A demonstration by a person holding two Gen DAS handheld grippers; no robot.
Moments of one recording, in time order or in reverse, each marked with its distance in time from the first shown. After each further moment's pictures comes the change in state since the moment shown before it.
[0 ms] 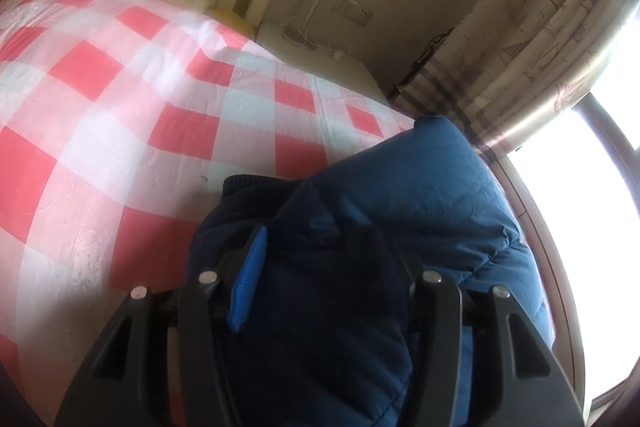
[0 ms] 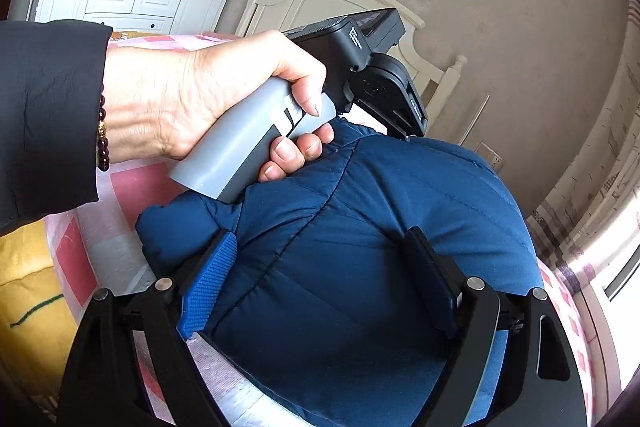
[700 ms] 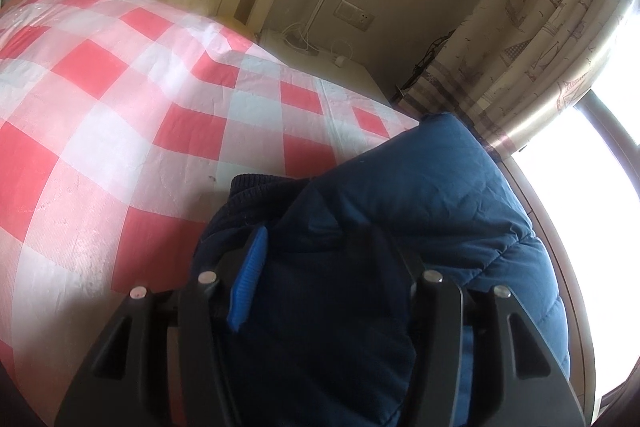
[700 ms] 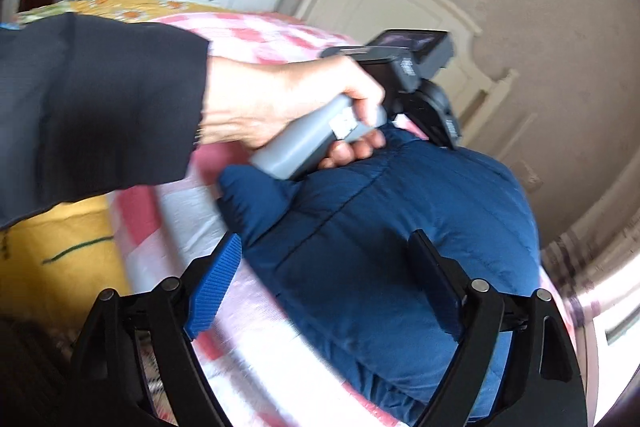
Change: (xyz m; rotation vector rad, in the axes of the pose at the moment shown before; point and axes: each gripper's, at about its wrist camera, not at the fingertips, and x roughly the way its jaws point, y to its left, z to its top) left arm 0.003 0.005 -0.006 0.019 -0.035 0.009; right arm -0.038 -0.003 0.001 -0.189 0.072 0.263
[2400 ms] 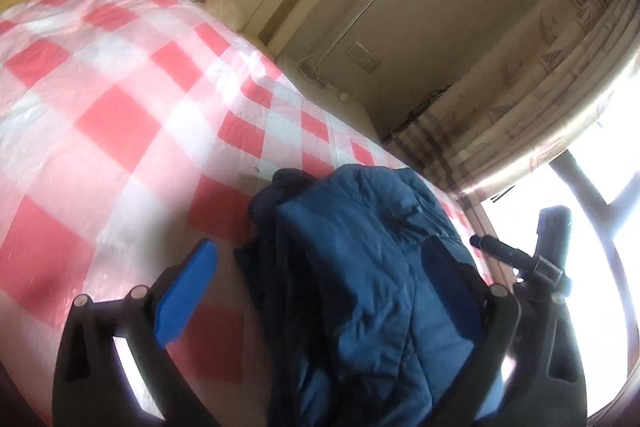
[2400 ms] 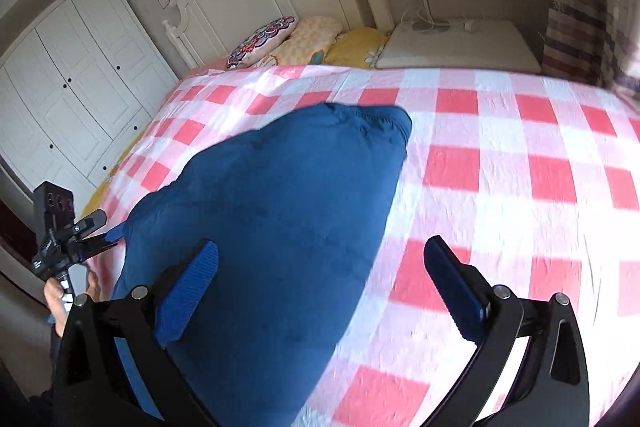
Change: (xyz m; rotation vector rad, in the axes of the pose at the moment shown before) left arm -0.100 0.034 -0.035 -0.202 -0.088 -0.117; right arm 0.049 -0.322 -0.094 0.945 0.115 0.256
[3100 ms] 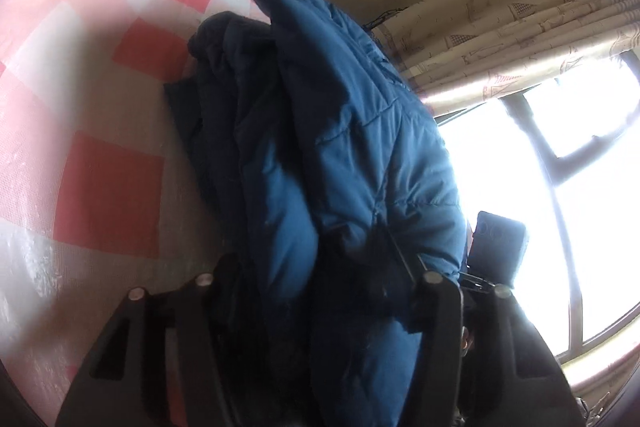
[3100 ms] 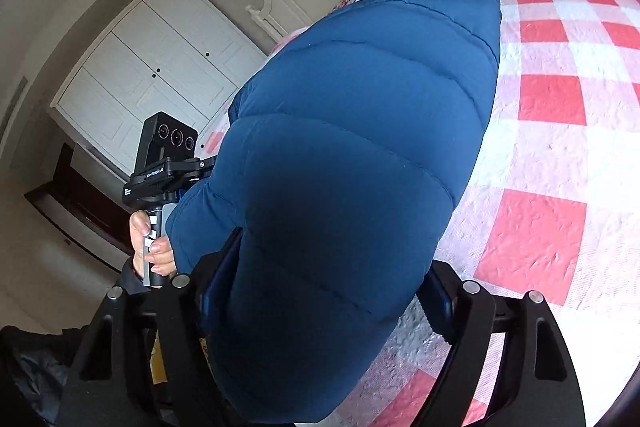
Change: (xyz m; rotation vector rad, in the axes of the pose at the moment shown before) left arm 0.025 -0.021 -0.049 -0.020 0.294 -0.197; right arm 0.012 0.045 -0.099 -0.026 -0.002 0.330
